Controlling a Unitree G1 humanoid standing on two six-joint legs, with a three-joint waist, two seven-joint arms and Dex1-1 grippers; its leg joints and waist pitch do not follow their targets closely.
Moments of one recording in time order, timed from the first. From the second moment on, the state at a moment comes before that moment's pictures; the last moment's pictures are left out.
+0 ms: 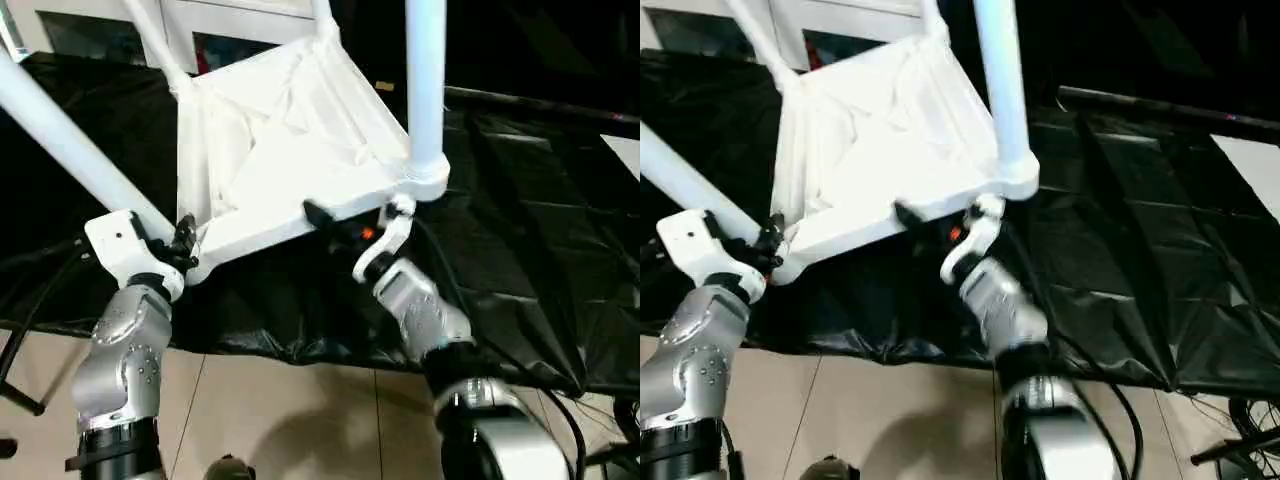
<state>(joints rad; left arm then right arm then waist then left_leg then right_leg) -0.25 0.06 0.32 -0.02 -0.31 0.42 -0.05 -0.73 0.13 -0.23 0.85 0.59 0.18 0.55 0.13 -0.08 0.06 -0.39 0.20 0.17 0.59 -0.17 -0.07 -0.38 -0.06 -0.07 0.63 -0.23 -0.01</state>
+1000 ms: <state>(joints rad) -0.24 0.02 0.18 -0.09 -0.19 0.37 -0.04 -0.87 0.13 -0.44 1.15 0.73 0.18 0.53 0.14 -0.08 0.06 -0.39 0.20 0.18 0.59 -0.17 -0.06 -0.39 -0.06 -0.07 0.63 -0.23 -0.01</state>
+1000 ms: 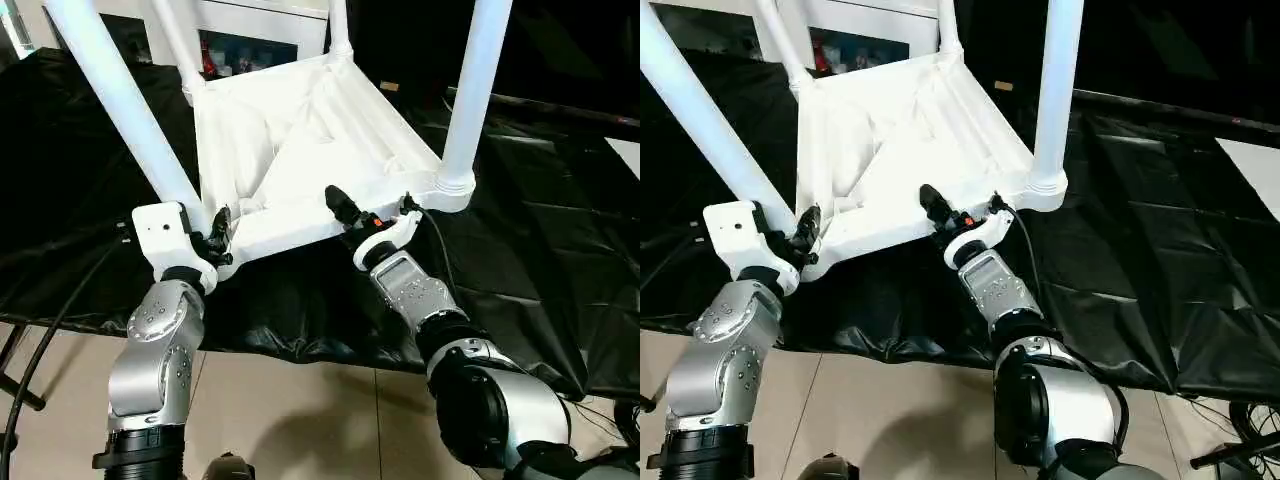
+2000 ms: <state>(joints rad) -0.15 0.30 0.29 -0.22 -0.32 0.29 -0.25 -0.88 0.12 -0.38 0.95 0.63 0.10 0.33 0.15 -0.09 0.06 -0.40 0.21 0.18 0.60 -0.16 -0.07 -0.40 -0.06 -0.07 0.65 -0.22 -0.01</state>
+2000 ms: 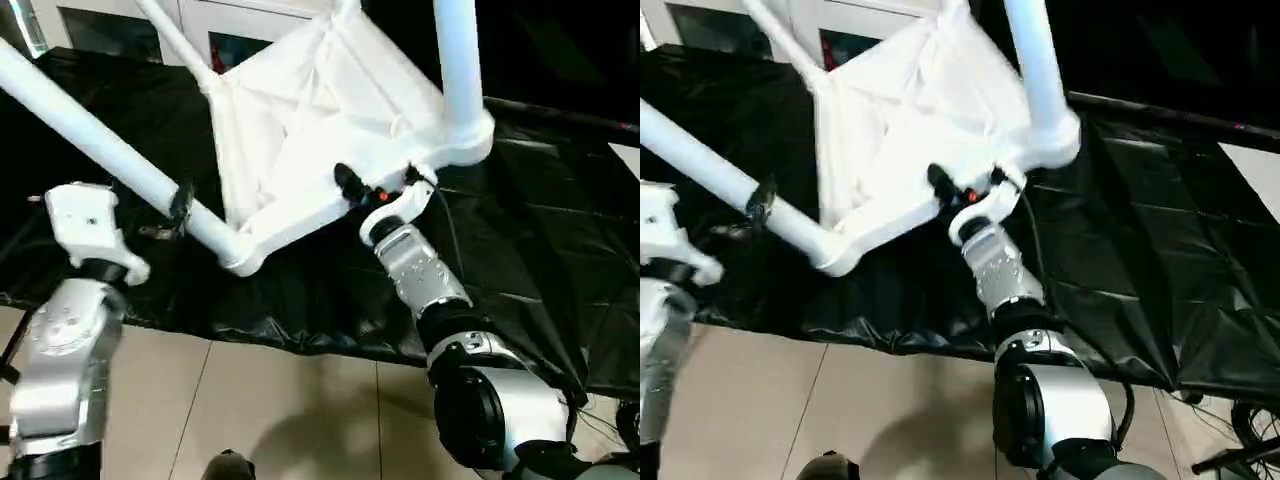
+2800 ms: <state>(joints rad) -0.01 0.76 0.37 -0.47 -0.60 0.63 -0.69 -0.72 0.07 -0.28 0.54 0.42 0.08 0.03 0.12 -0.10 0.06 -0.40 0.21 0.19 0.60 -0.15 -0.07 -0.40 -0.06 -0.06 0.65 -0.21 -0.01</state>
